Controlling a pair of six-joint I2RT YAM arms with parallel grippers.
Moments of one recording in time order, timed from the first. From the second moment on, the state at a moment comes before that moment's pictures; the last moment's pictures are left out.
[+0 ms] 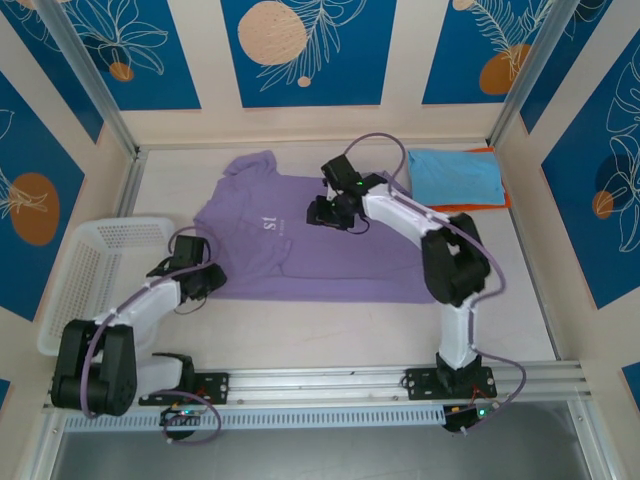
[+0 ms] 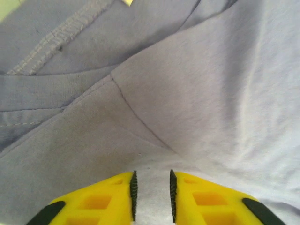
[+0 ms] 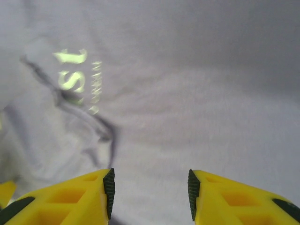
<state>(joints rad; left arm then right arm) -0.13 1.20 0.51 -0.36 0.05 -0.70 0.58 1.91 1.52 -0.65 -0.21 0.61</state>
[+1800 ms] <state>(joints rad) -0.51 1.03 0.44 -0.67 -0.09 -0.76 0.68 1.21 0.50 -0.53 -0.17 1.05</state>
